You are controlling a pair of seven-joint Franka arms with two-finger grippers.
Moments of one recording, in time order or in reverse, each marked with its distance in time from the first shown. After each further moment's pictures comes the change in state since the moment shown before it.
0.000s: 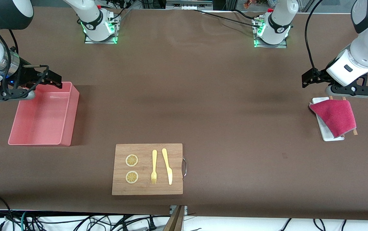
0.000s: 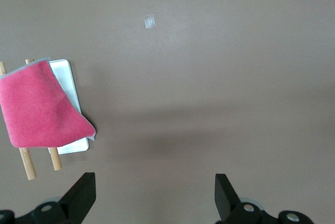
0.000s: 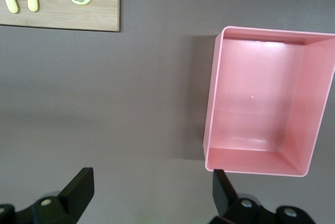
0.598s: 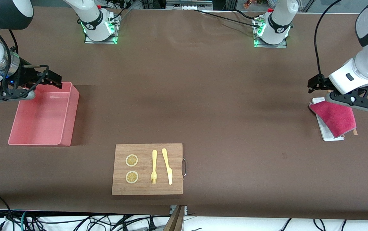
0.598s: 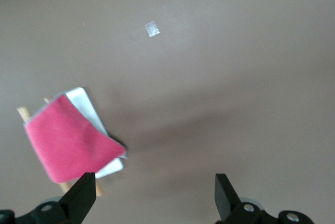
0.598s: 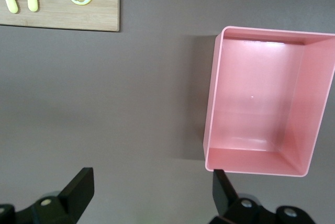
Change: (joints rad) left arm 0.017 0.113 0.015 0.101 0.091 -0.011 0.306; right arm 0.000 0.000 0.000 0.000 0.000 0.000 0.000
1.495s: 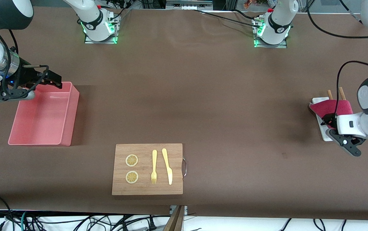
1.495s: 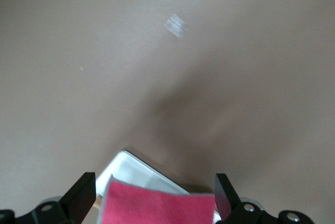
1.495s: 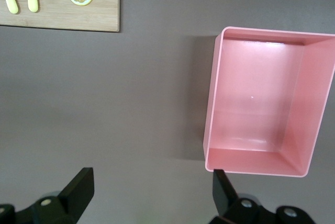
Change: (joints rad) left arm 0.157 0.450 0.008 0.222 0.027 0.209 0.581; right arm 0.000 0.001 0.000 0.002 0.000 0.000 0.000
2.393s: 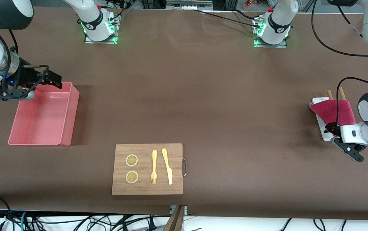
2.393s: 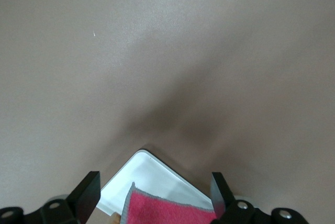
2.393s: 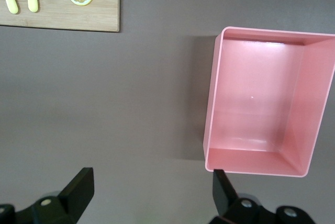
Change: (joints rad) left arm 0.095 0.129 0.000 0.011 0.000 0.105 0.046; right arm 0.000 0.000 0.000 0.000 0.000 0.000 0.000
